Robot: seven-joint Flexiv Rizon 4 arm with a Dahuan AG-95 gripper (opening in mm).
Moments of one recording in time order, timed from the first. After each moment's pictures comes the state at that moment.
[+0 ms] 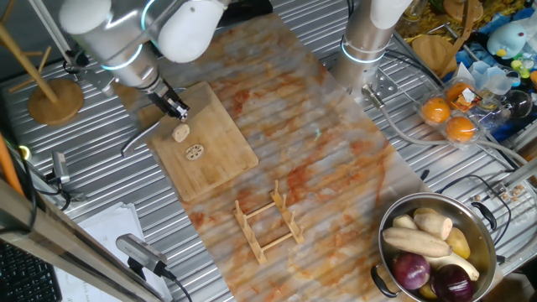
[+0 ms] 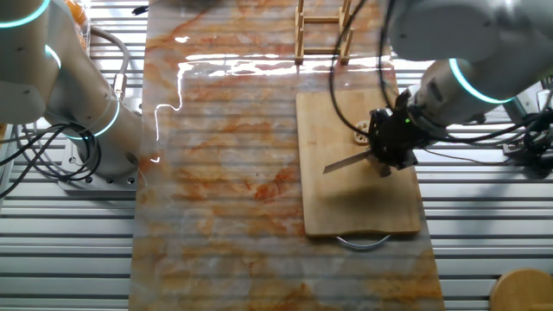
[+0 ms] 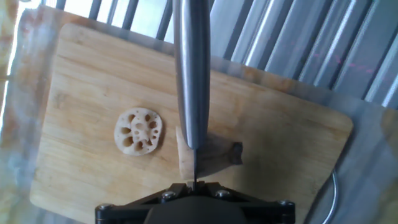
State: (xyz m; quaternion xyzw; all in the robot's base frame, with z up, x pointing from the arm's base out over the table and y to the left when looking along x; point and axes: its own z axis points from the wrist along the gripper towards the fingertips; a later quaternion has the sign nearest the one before) arm 0.548 -0.063 0.087 0.20 -0.97 -0.03 0.13
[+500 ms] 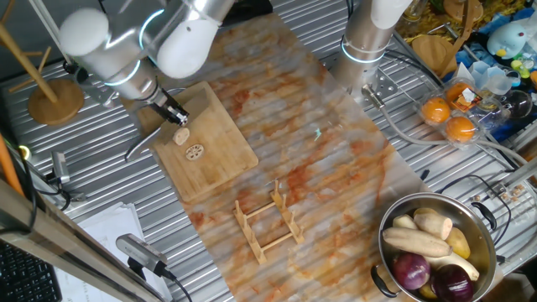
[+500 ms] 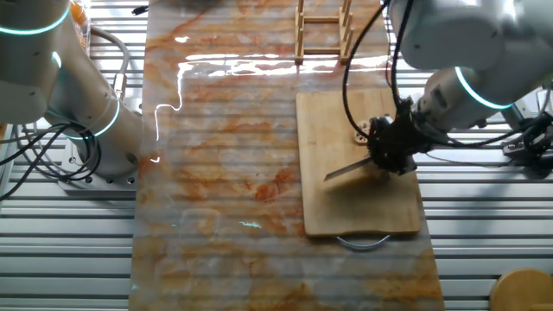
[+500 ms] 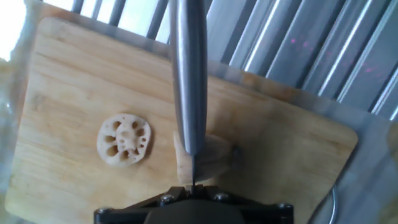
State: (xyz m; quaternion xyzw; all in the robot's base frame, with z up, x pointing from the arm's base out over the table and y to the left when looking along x) arm 0.550 -0.065 0.047 0.20 -0.97 -0.01 0.15
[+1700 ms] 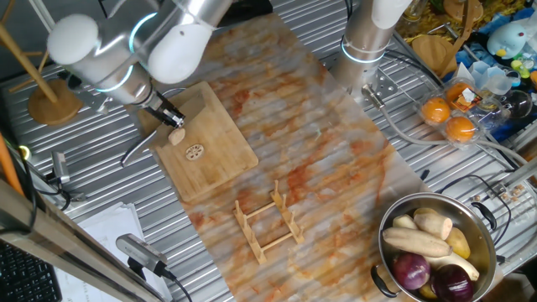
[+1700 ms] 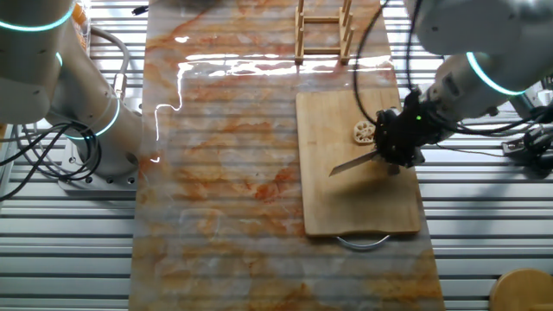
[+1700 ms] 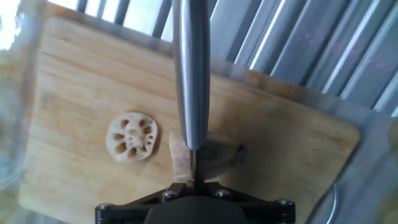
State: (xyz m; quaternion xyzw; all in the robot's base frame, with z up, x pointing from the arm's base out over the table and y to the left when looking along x) arm 0.564 -0.057 0.076 0.21 -0.96 -0.01 0.17
